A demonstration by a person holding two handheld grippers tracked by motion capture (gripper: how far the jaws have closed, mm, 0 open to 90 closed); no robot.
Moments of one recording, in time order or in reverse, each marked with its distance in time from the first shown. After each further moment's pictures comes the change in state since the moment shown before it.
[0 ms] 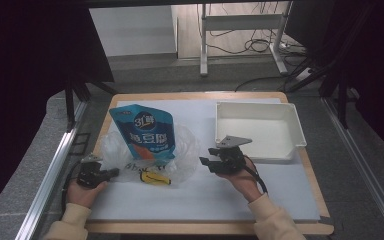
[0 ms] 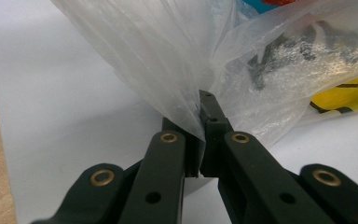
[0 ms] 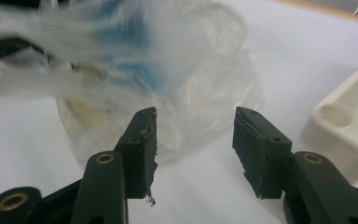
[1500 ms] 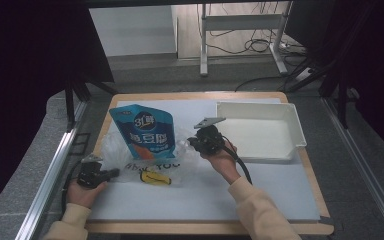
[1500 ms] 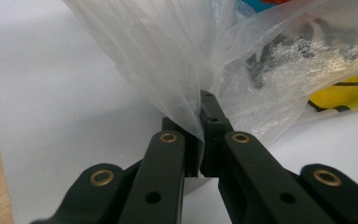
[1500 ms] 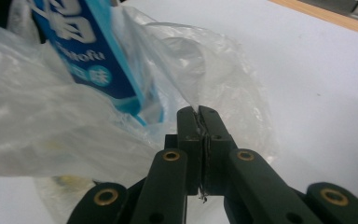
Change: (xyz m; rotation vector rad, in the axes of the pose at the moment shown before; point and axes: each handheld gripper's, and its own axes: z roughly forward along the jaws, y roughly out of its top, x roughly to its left) left arm -0.001 0.000 0.000 0.003 -0.002 0.000; right arm 0.004 0.057 0.052 0.096 -0.020 -0.001
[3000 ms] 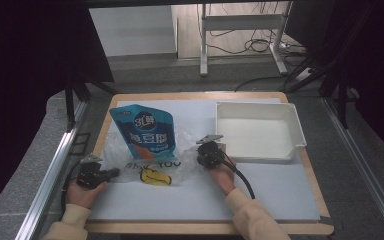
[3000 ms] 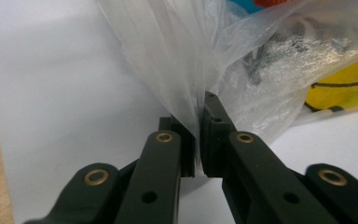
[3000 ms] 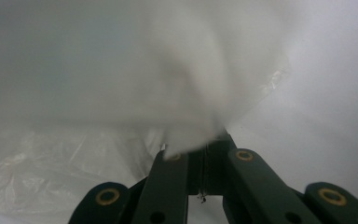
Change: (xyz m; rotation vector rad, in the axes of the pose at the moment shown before) left arm -0.001 0.000 -0.004 -0.024 -0.005 0.006; right arm -0.008 -0.062 0.046 0.090 -0.100 0.071
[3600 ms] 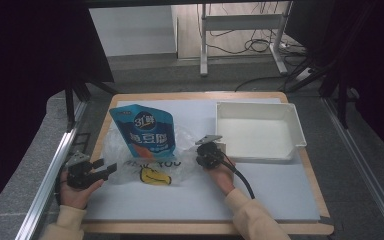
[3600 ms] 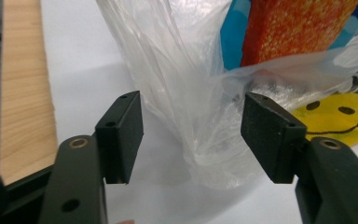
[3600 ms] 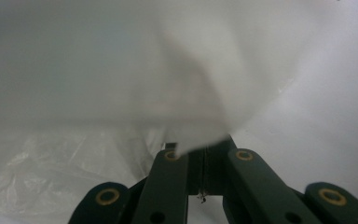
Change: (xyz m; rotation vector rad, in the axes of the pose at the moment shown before) left arm -0.006 0.003 -0.032 -0.203 0.064 -0.011; right arm 0.002 0.000 0.001 -0.009 0.004 -0.022
